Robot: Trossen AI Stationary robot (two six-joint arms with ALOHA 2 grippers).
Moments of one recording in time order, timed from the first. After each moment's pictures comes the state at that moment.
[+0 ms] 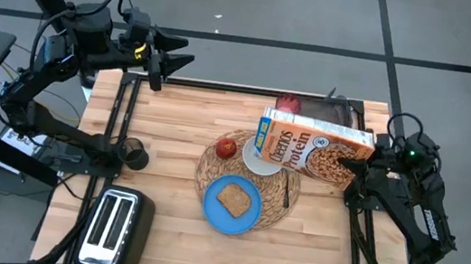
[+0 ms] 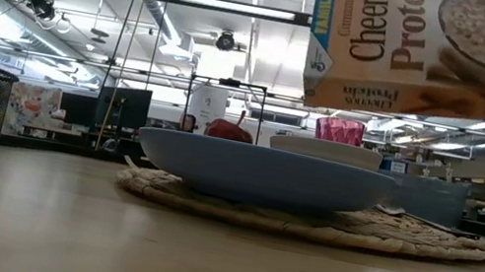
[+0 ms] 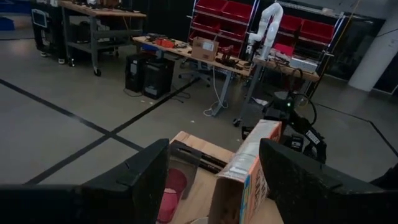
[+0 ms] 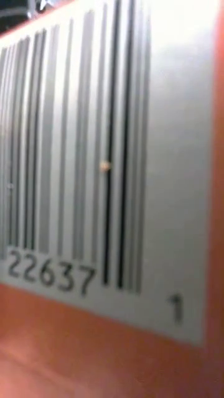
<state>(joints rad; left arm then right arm) 0.34 1.23 1.86 -0.72 -0.04 -0.22 -1.00 0.00 0.57 -0.71 -0.86 0.17</state>
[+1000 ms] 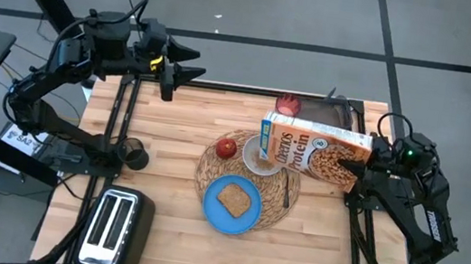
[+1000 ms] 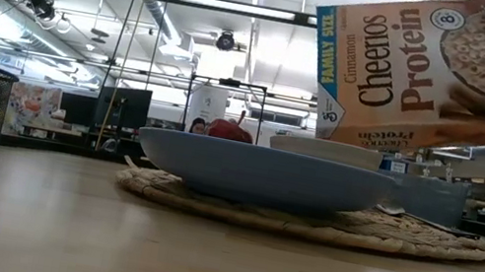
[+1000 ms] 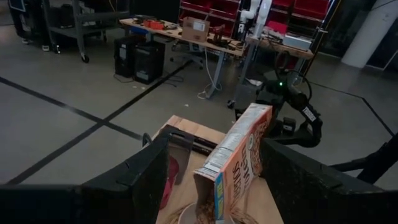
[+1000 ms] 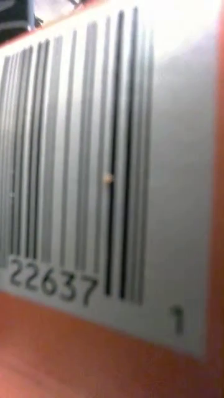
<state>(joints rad) 0.28 1.28 1.86 -0.73 -0.04 -0.20 -1.00 0.01 0.62 -0.93 -0.75 0.04</state>
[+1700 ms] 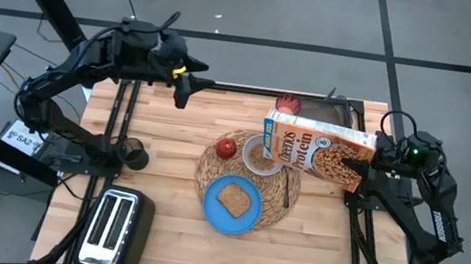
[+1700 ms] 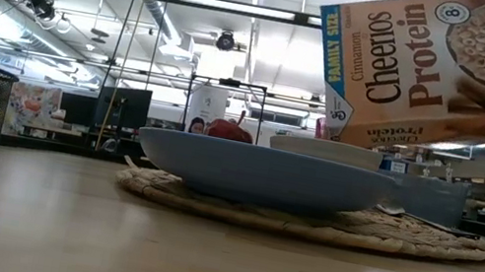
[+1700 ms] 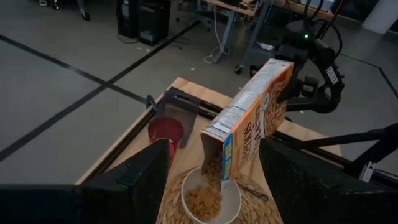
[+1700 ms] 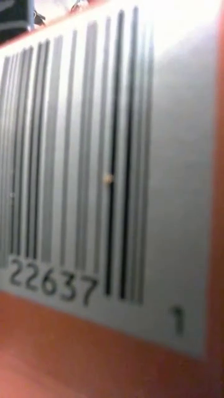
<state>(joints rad) 0.28 1.36 1.86 -0.83 -0.04 -0.22 -1.00 0.07 0.72 -1.00 -0.72 0.01</state>
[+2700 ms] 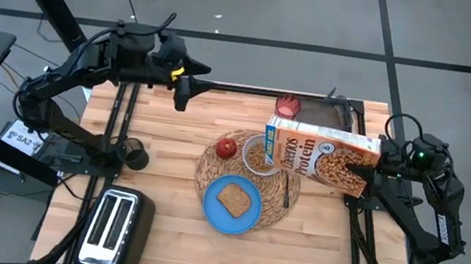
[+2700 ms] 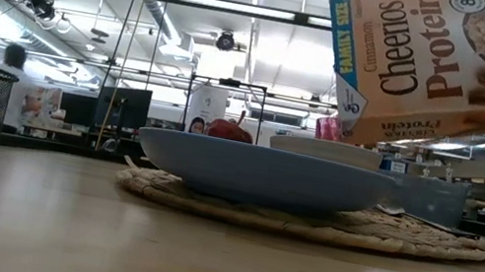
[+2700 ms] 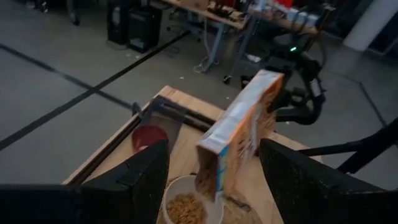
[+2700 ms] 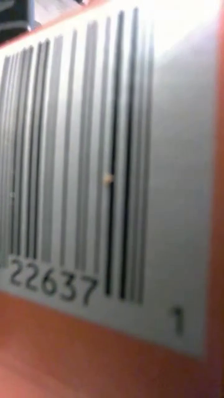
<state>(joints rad) 0.24 1.35 1.86 -0.78 -0.05 -0.28 -1.00 0.07 0.78 -1.09 -0.75 0.00</state>
